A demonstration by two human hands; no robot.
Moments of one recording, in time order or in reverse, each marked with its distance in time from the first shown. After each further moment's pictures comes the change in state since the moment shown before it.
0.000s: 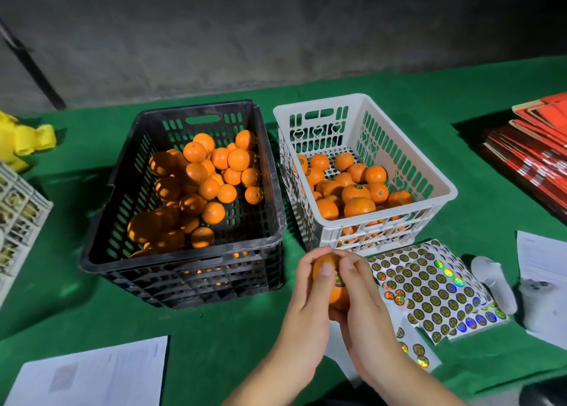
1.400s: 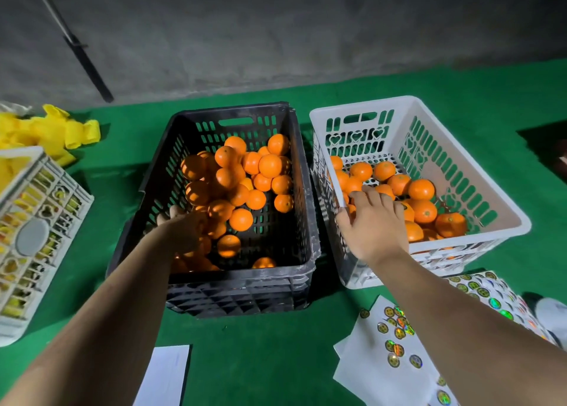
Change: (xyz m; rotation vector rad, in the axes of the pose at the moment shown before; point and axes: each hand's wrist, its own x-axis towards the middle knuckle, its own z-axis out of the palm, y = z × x) left_hand 0.167 0.123 -0.251 1.541 0.245 -0.598; right_hand 0.209 -0.020 0.018 -1.617 0.063 -0.394
